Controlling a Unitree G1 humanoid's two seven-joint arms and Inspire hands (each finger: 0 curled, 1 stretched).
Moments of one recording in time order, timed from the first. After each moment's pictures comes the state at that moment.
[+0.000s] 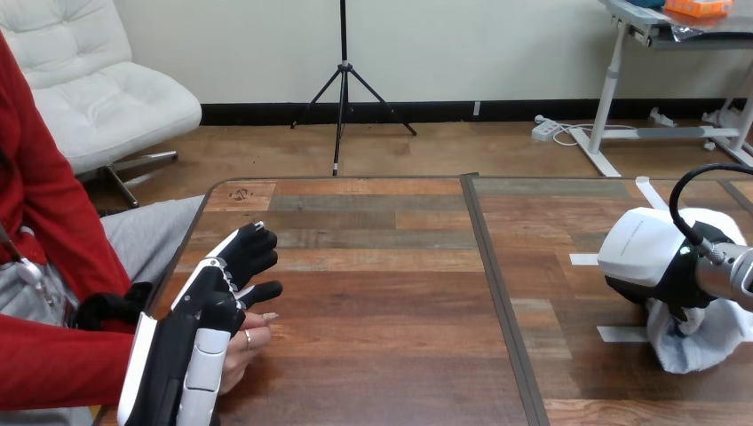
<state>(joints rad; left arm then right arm) 0.47 0.12 -0.07 -0.16 -0.11 -0.56 -0.08 -0.96 -0.78 1.02 1.28 -1.34 -0.56 -0.39</state>
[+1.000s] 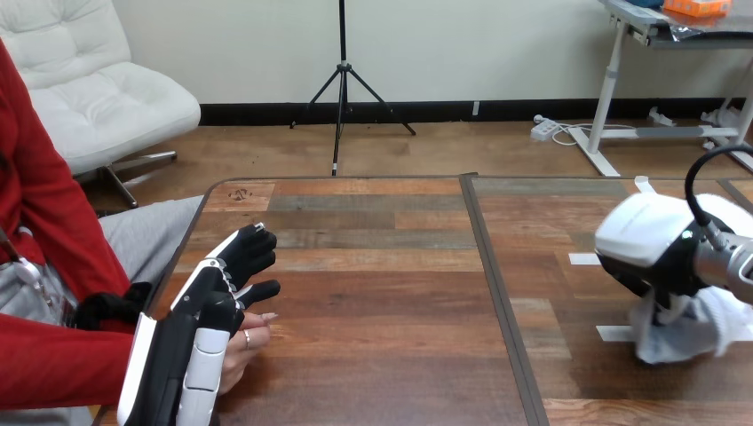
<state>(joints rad) 0.47 0.12 -0.07 -0.16 -0.11 -0.55 -0.09 -0.96 -0.78 0.93 1.28 -1.14 -0.61 -0.30</state>
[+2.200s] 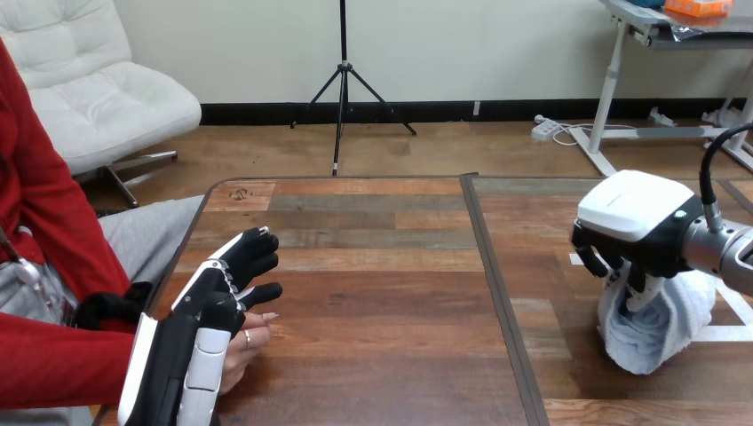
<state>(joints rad) 0.47 0.12 -0.07 -0.16 -0.11 -0.55 -0.09 -0.96 -0.78 0.84 1.26 -1.02 -0.70 -0.30</state>
